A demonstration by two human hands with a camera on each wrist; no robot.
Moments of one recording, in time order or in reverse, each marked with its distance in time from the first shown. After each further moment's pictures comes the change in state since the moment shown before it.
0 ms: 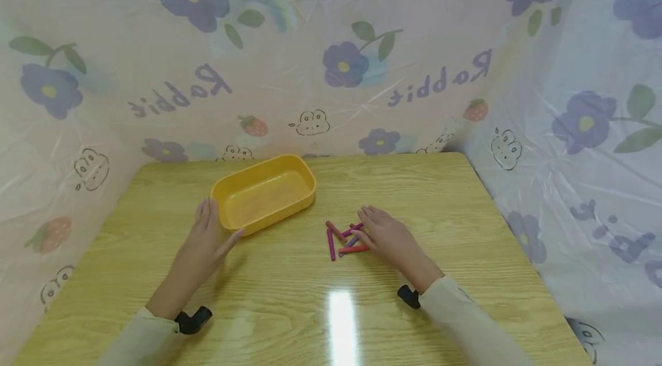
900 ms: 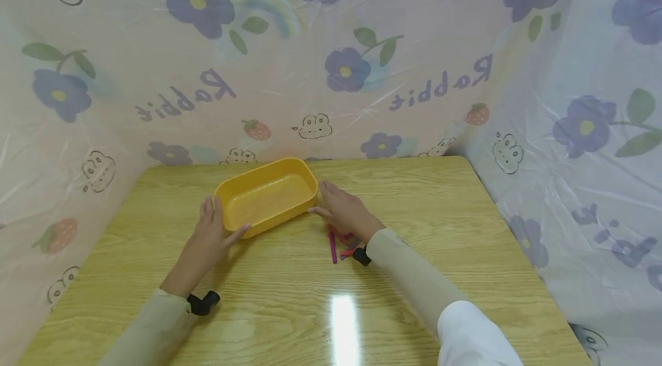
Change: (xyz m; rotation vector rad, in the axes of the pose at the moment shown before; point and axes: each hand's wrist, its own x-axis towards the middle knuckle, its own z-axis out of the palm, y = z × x) left_hand 0.021 -0.016 0.012 0.006 -0.073 -0.088; right_hand 0.113 -0.025 0.023 0.185 -0.167 0.046
